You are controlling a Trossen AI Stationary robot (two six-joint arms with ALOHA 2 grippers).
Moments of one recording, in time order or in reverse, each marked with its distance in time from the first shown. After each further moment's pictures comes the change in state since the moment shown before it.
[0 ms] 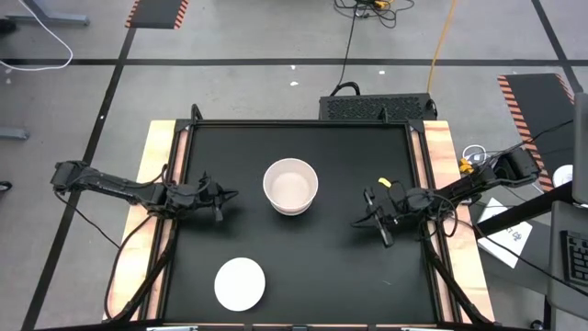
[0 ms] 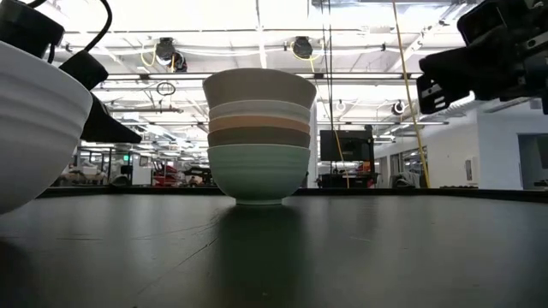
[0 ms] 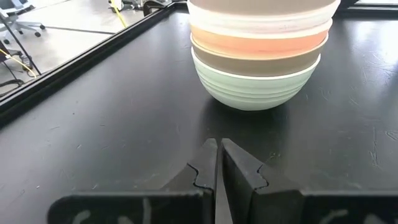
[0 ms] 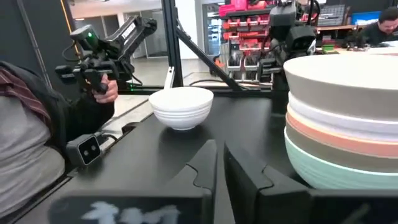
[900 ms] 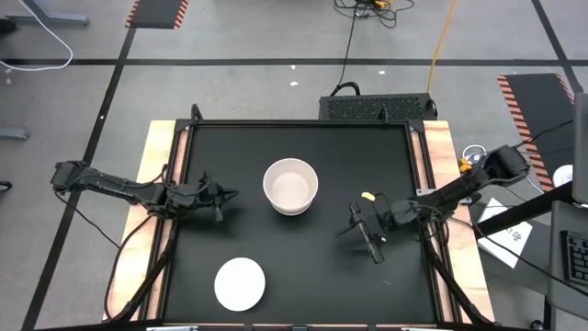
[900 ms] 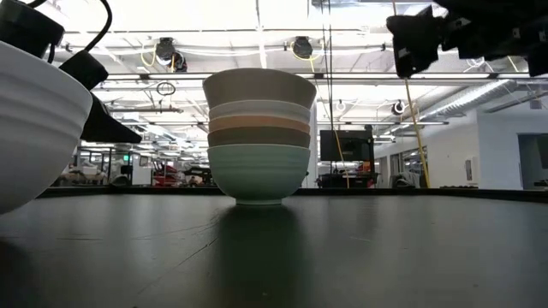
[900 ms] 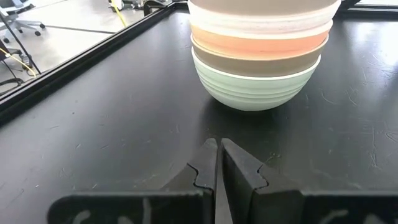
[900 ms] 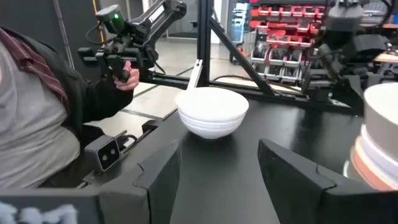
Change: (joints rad) left arm 0.000 0.000 0.000 0.000 0.000 -0.006; right arm 0.152 0.153 0.266 -0.200 0.059 -0.080
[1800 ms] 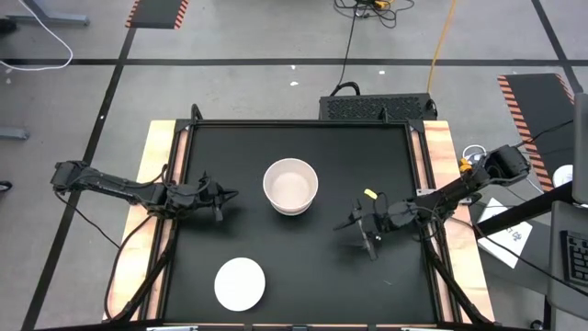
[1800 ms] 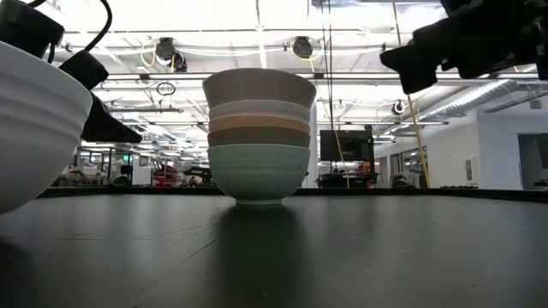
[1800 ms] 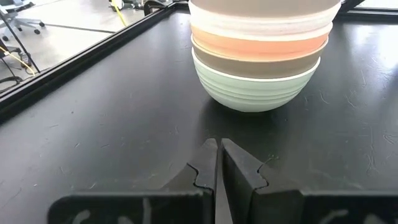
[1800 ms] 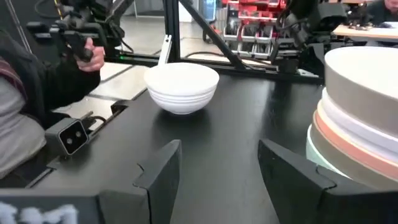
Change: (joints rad) left arm 0.000 -0.001 0.000 0.002 0.000 -0.012; right arm 0.001 -0.025 -0.013 -0.104 0.131 0.025
